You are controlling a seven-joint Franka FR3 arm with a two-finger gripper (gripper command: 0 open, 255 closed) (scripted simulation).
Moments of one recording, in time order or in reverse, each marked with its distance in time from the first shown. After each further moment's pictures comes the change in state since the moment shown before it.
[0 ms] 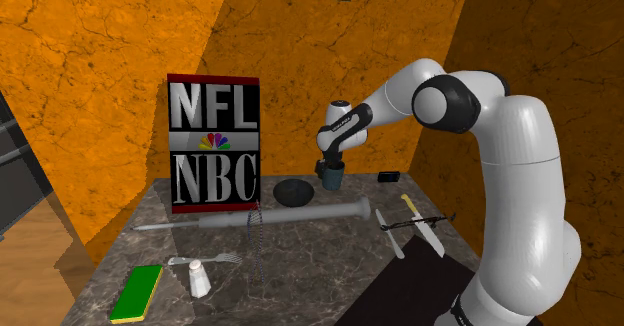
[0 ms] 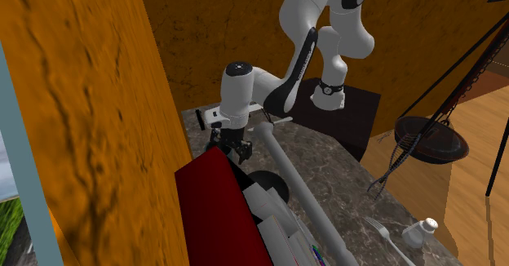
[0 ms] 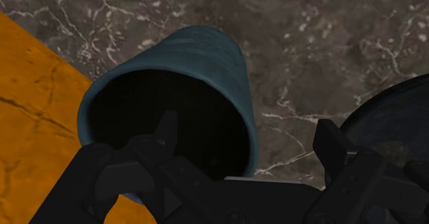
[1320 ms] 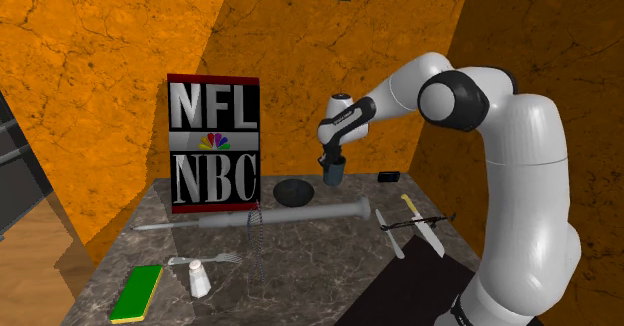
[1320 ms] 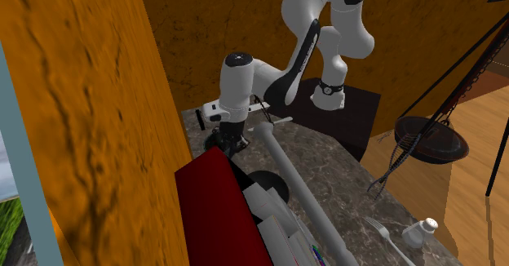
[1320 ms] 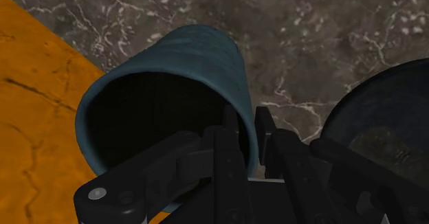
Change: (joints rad) arm 0.003 -0.045 -0.002 0.003 -0.003 -0.049 0.000
